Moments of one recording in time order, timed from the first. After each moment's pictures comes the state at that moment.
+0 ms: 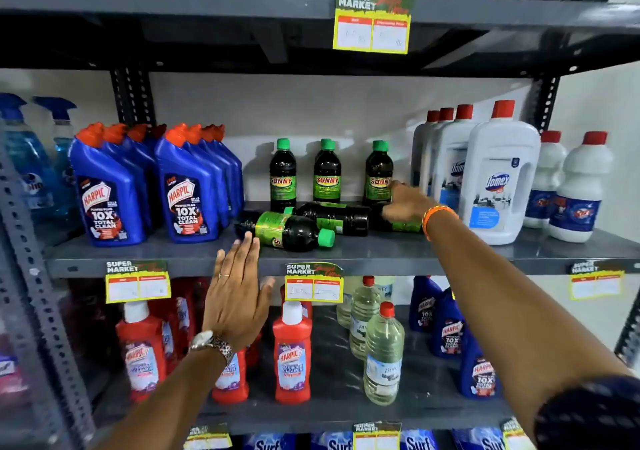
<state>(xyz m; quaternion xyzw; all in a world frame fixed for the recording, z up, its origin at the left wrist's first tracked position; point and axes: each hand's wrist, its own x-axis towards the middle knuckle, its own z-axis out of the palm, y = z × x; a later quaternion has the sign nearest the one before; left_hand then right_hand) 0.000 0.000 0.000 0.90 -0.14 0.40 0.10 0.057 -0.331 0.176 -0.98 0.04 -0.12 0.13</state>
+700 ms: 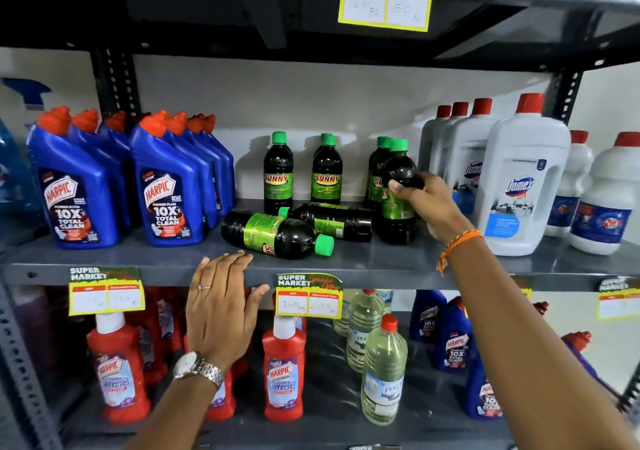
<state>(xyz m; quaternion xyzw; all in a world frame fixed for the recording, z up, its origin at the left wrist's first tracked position) 0.014 -0.007 -0.001 0.87 -0.09 0.48 0.10 0.075 -0.350 0.161 -0.76 -0.03 -0.26 0.59</state>
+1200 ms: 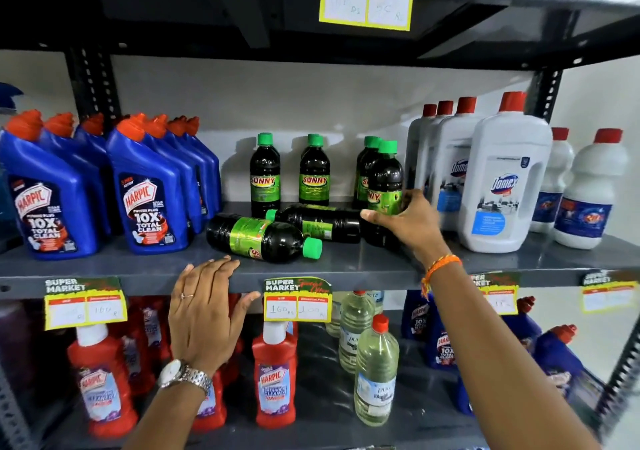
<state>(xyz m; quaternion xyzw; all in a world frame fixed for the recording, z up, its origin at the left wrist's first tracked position) 0.026 -0.003 -0.006 0.85 -0.10 0.51 0.09 0.066 -0.344 0.125 -0.81 0.03 -0.30 0.50</state>
